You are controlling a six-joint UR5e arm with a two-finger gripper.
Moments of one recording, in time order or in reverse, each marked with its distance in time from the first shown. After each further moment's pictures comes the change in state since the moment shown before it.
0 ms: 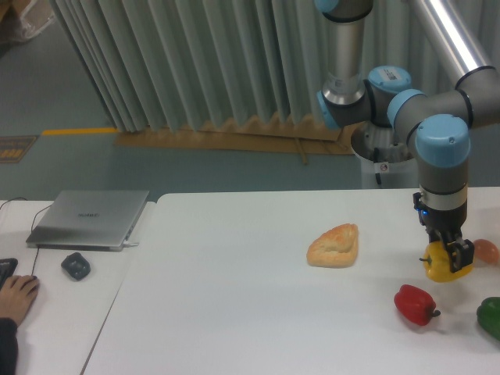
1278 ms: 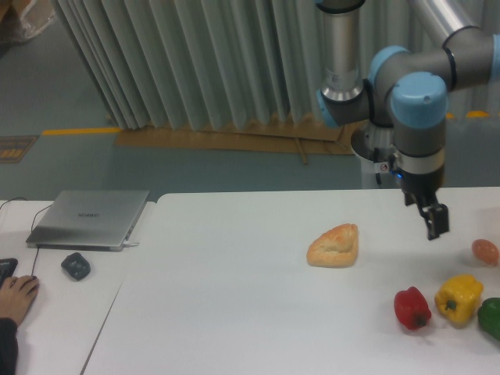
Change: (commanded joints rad) arm -0.118 0.104 0.160 -0.374 -0.043 -0.006
